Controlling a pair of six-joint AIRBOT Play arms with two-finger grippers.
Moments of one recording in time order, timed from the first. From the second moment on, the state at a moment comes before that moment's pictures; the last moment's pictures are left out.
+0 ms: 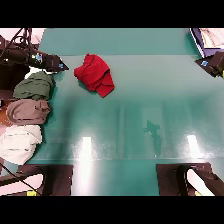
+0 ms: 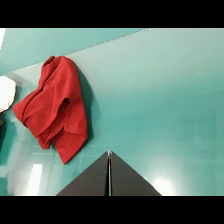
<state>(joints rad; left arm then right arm) -0.02 -1.34 1.56 0.93 -1.29 -1.23 -0.28 -0.88 1.17 -0.81 1.07 1.42</state>
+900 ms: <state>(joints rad) -0.02 -1.47 1.56 0.98 -1.06 -1.27 -0.28 -0.88 1.17 -0.81 1.05 1.42</state>
